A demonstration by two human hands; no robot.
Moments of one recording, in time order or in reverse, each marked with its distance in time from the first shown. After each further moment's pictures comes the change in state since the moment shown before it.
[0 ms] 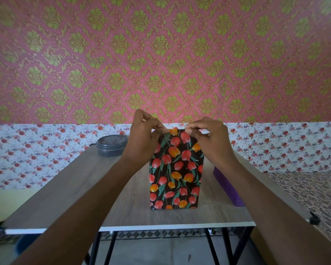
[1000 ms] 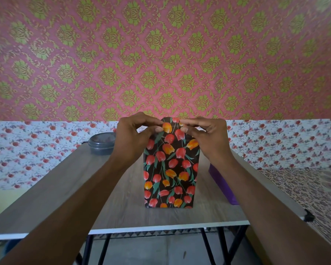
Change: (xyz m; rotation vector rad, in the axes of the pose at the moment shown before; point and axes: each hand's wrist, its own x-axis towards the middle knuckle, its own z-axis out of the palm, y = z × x) left_hand 0.000 -0.024 0.003 -0.378 0.003 -0.032; right_hand 0.000 0.008 0.001 0.277 0.026 0.008
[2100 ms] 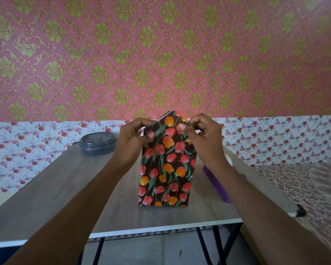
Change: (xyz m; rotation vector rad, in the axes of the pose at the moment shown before) left_hand -0.007 -0.024 0.026 -0.351 -0.091 -0.278; right_hand -0.004 0.030 -0.002 -0.132 0.109 -0.016
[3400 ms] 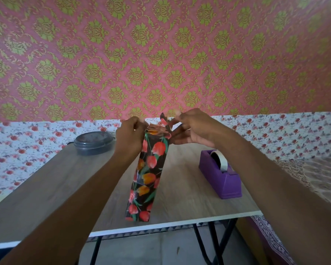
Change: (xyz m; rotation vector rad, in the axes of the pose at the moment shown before) left_hand 0.017 0.000 0.014 0.455 0.178 -0.122; right_hand 0.046 -0.040 -0.015 0.242 -0.521 0.731
